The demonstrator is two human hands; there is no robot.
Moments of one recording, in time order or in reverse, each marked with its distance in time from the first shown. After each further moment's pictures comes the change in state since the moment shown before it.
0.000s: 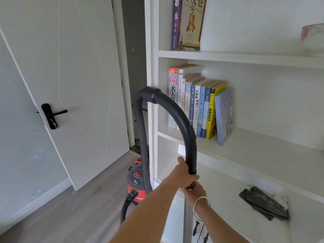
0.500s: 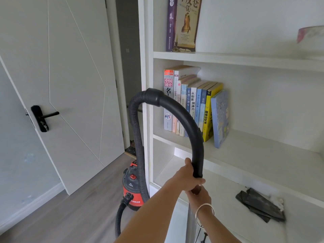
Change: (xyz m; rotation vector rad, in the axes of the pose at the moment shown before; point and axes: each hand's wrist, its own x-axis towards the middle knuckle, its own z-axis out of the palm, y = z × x) left_hand 0.021 0.012 0.011 0.076 -0.066 0.063; right_hand 0.009 0.011 -0.010 0.076 0.169 0.049
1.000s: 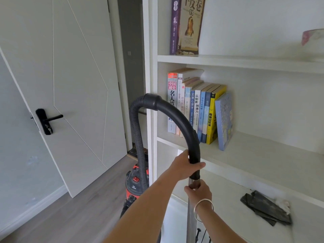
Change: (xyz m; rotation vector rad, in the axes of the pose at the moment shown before) left_hand -0.005 0.010 -0.043 -0.217 0.132 0.043; right_hand 0.007 -0.019 0.012 0.083 0.029 -0.008
